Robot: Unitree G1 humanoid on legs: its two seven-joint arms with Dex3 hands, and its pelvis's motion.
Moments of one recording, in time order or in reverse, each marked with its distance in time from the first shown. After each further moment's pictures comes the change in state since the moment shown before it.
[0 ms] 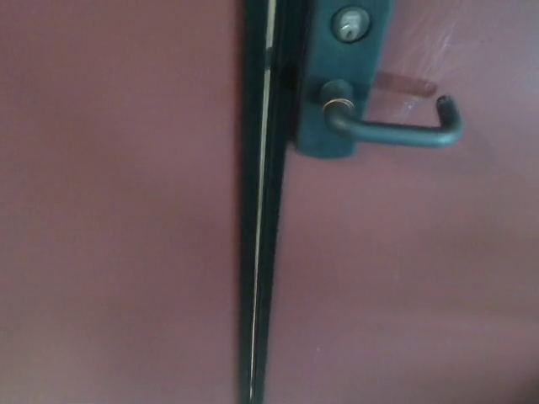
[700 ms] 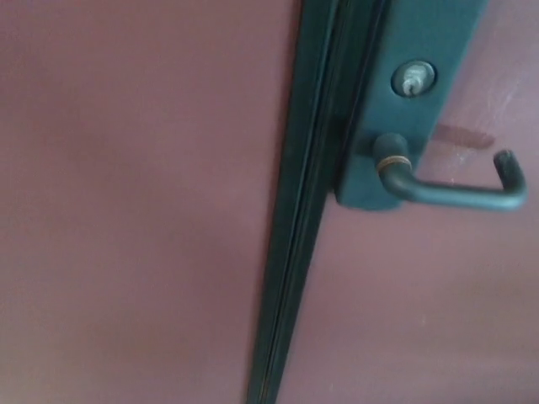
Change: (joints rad) left_arm 0.004 -0.002 0.005 0.000 0.009 0.001 -0.001; right_arm -0.008 0.003 0.014 -0.016 0.000 0.016 0.013
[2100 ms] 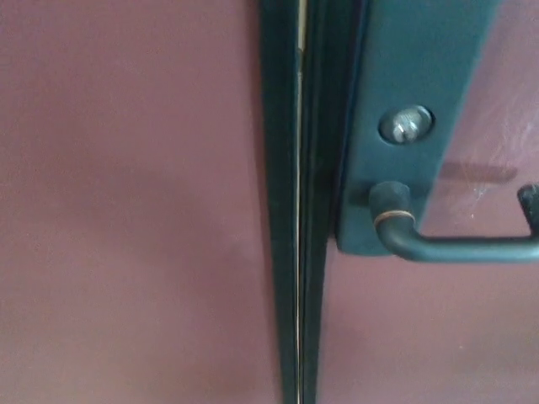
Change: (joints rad) left_arm -0.006 -0.006 -0.015 -0.002 0.011 -0.011 -0.015; right_arm -0.079 -0.006 0.004 0.021 -0.010 0.044 0.029
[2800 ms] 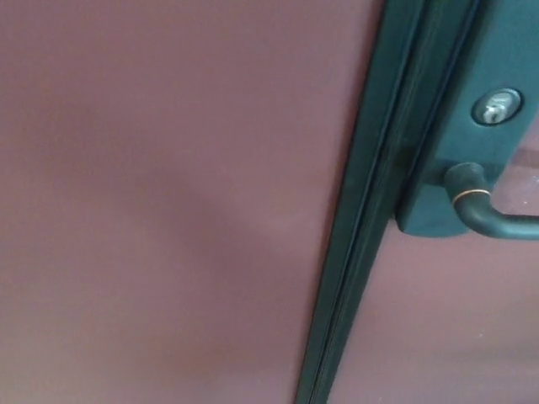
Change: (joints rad) left_arm -0.009 0.009 0.037 -0.002 -0.007 0.004 -0.018; right_arm -0.015 -0.013 -0.180 -0.107 0.085 0.033 0.125
